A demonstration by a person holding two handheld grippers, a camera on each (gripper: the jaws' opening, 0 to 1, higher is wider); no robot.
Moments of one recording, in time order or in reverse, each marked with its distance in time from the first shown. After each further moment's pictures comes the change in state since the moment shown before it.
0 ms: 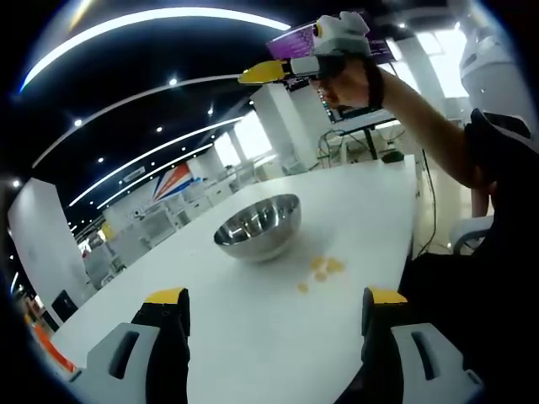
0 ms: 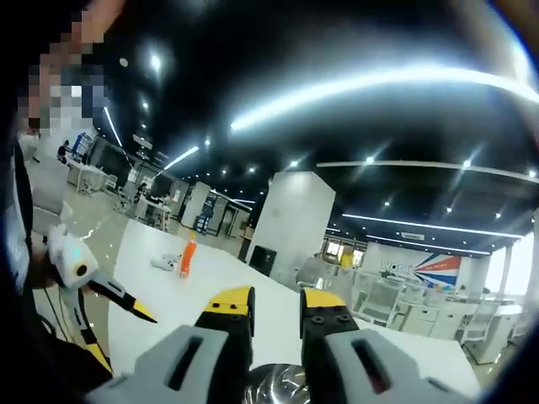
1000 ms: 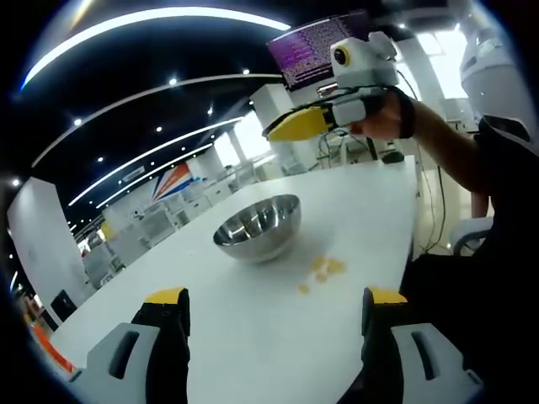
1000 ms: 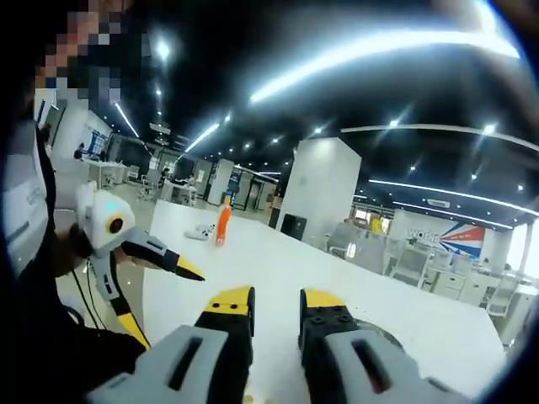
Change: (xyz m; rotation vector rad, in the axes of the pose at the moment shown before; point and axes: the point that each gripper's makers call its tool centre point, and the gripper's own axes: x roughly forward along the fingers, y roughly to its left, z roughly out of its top) left arm 0.001 0.001 0.000 -0.005 -0.002 -0.002; right arm -0.010 0.064 -0.092 0.089 0.183 0.140
